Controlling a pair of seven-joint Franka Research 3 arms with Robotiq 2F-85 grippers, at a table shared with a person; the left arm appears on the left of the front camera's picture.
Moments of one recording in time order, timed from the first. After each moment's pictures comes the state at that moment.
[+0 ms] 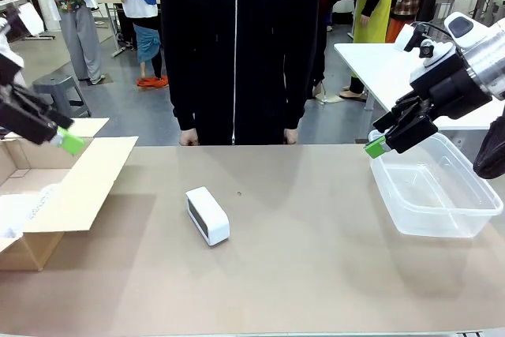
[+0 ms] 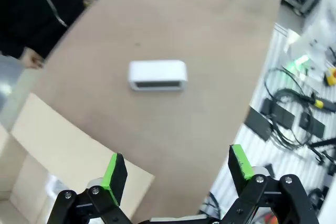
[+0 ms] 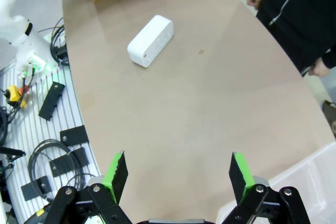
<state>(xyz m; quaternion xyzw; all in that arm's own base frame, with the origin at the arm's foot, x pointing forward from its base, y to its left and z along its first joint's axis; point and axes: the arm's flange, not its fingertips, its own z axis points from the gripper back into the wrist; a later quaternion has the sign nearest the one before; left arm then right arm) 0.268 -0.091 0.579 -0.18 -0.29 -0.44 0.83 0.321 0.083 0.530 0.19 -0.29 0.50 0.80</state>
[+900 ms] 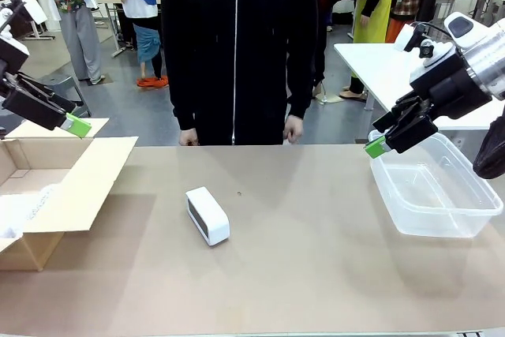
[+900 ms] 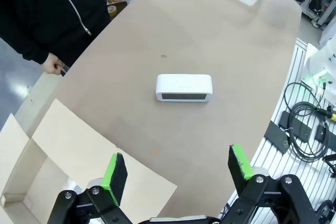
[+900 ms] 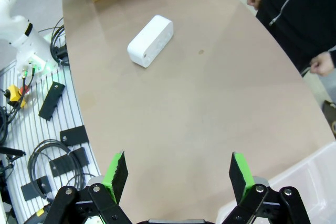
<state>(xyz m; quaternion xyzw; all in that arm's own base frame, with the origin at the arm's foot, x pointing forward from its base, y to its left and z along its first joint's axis) 0.288 -0.089 0.579 -0.16 -0.32 -0.42 0.83 0.321 0.083 0.530 0.19 -0.29 0.50 0.80</state>
